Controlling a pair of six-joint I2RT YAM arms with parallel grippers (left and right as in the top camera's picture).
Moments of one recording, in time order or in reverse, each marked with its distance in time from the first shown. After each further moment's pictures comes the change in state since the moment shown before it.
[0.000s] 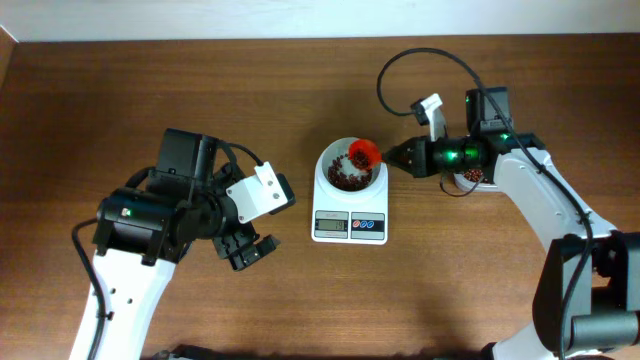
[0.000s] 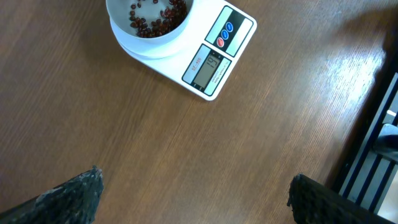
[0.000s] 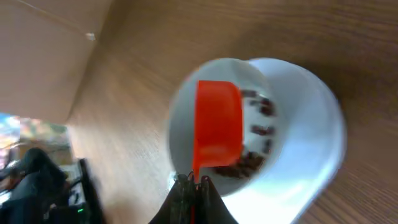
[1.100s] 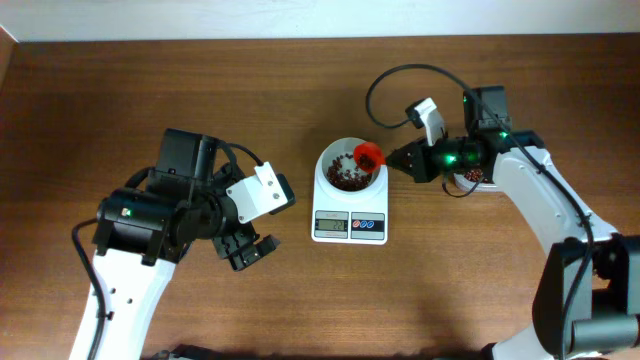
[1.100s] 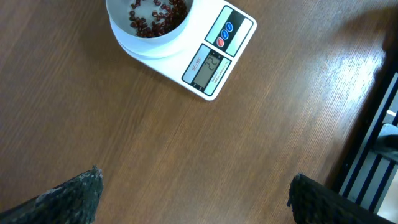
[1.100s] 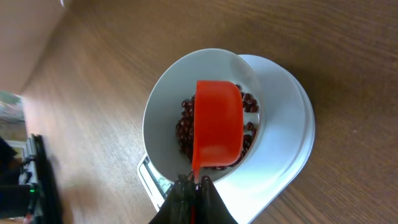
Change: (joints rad) left arm 0.000 0.000 0.000 0.000 0.000 0.000; right arm 0.019 -0.014 0.020 -0.072 0.135 -0.178
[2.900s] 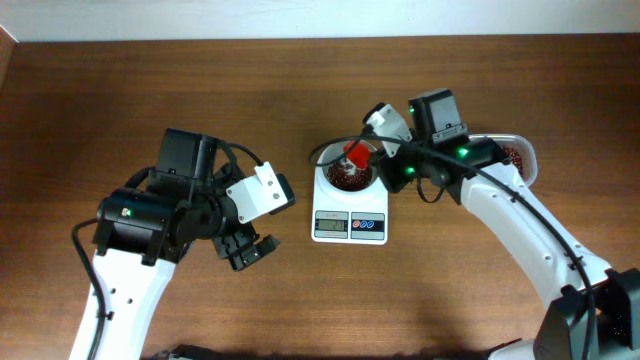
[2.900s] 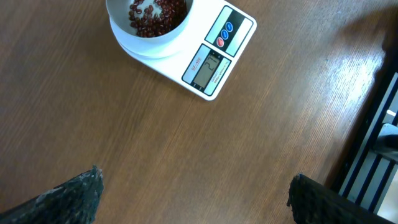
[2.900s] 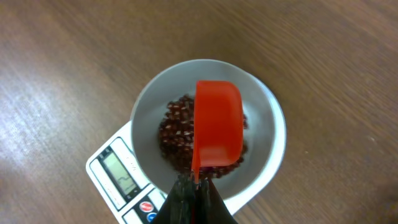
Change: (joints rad) left arm 0.000 0.000 0.000 0.000 0.000 0.000; right arm 0.259 -0.117 0.027 -0.013 0.458 -0.067
